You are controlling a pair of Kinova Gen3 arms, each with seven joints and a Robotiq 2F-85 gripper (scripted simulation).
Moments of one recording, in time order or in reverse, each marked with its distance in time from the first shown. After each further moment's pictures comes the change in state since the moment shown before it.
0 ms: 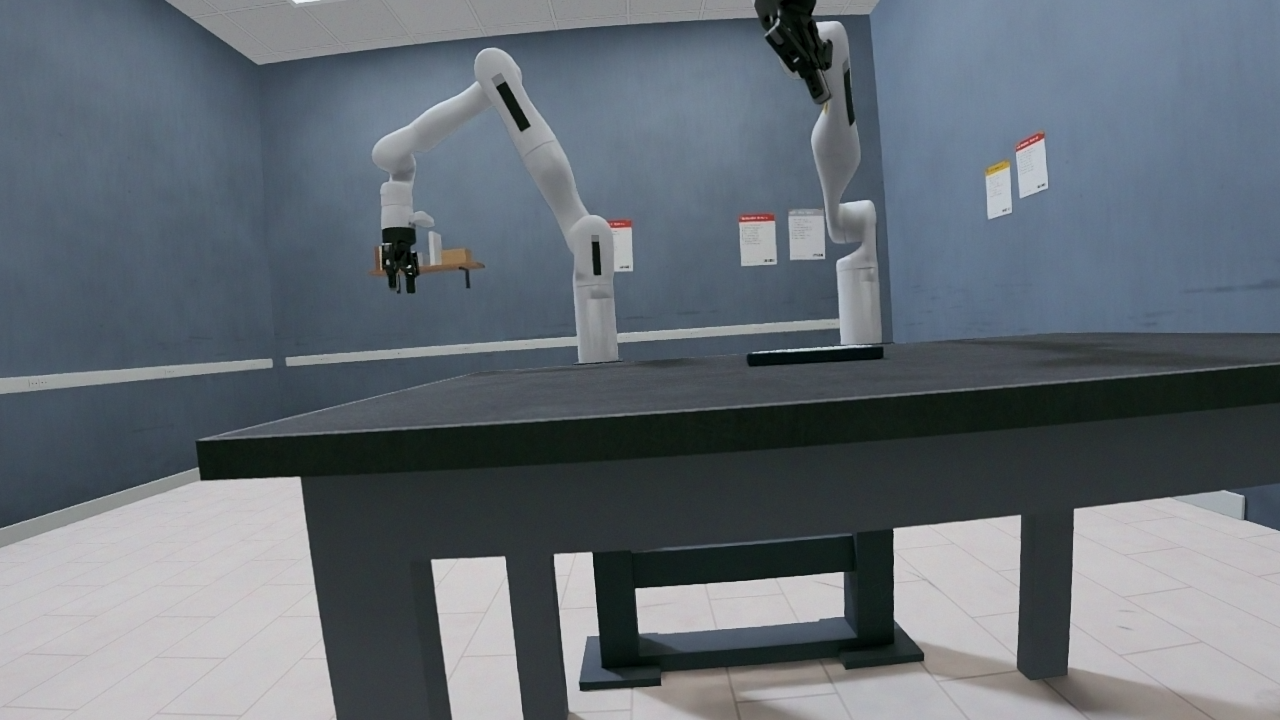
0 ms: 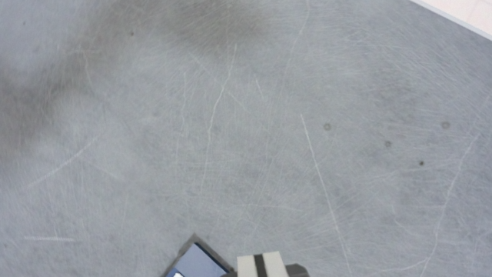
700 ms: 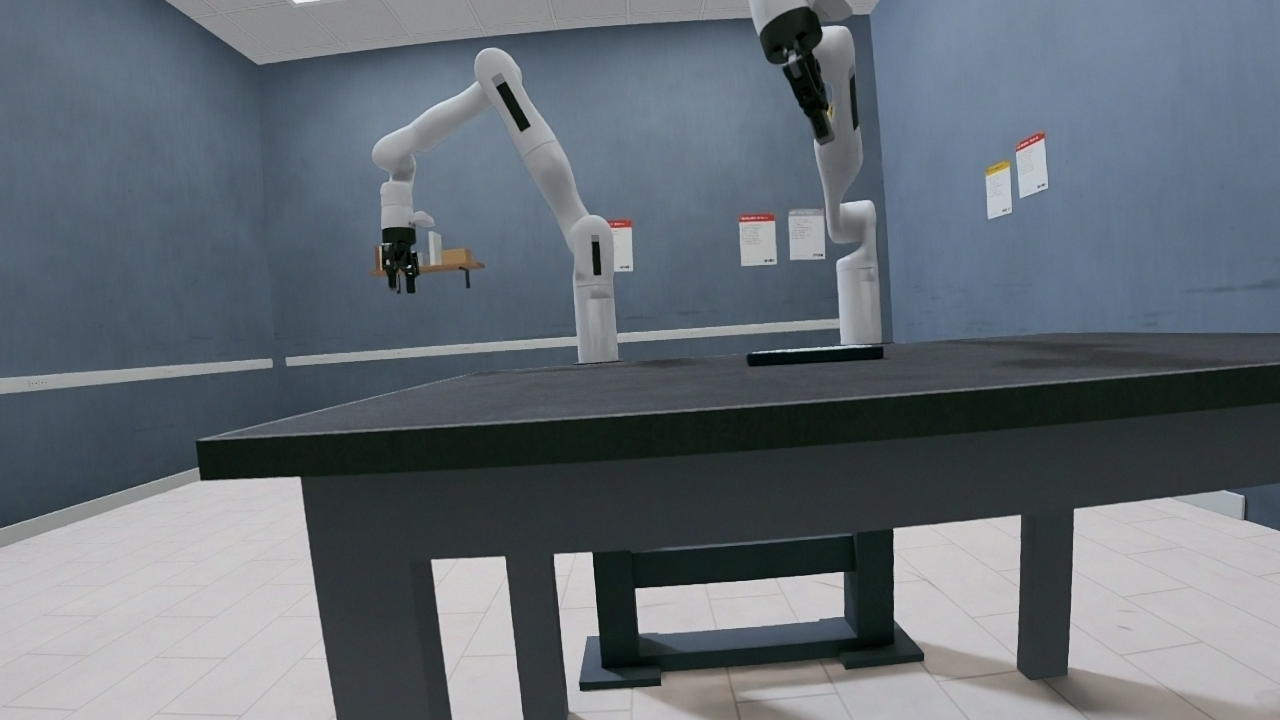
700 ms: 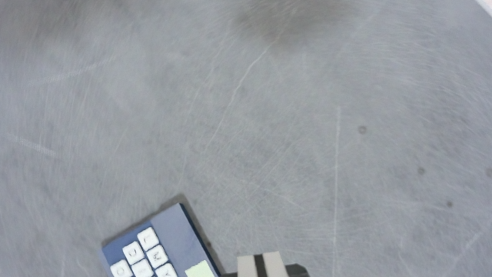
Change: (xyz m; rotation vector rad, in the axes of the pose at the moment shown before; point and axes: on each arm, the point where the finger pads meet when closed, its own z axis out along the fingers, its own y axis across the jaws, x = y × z) left arm -0.011 0.009 0.052 0.060 -0.061 -0.336; right arm 0.000 0.000 0.000 0.000 0.000 0.000
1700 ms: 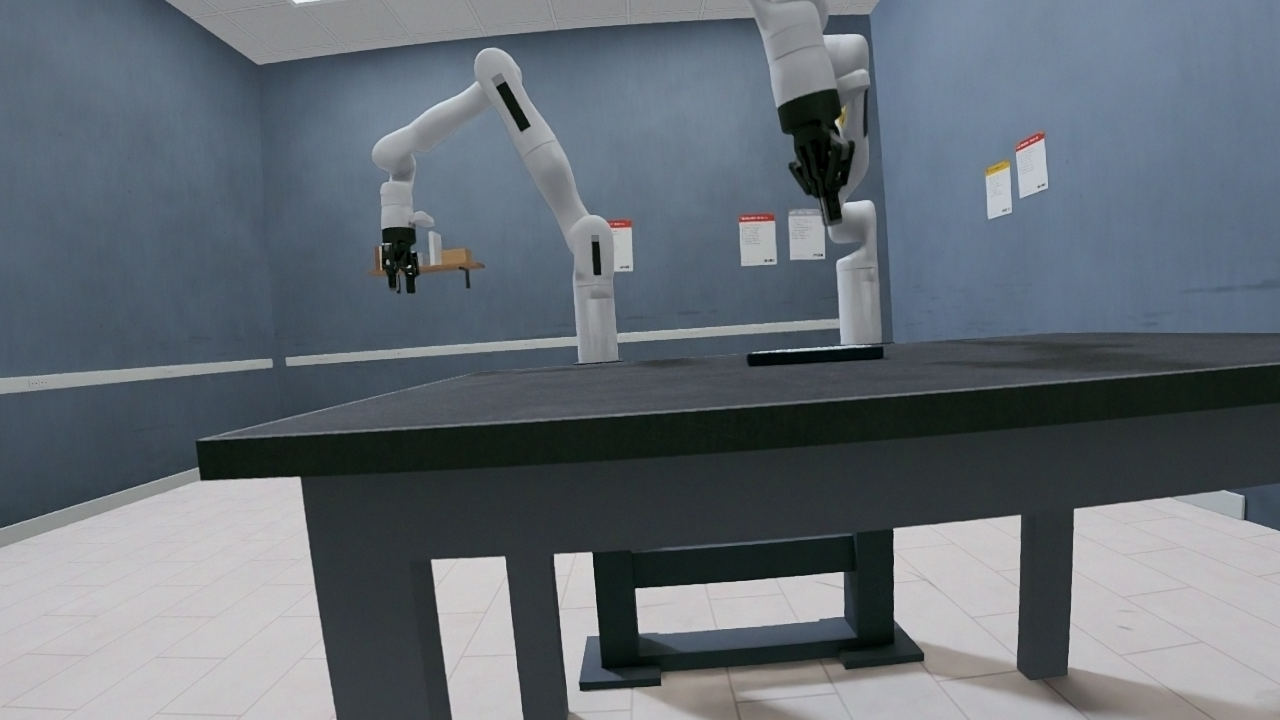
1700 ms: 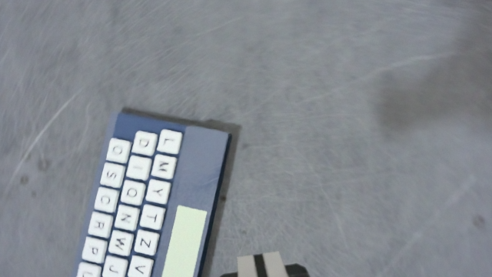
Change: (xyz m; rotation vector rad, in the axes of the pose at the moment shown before) left arm -0.021 -0.001 0.102 0.170 -0.071 -0.705; right arm 0.000 0.000 0.000 0.000 0.000 0.000
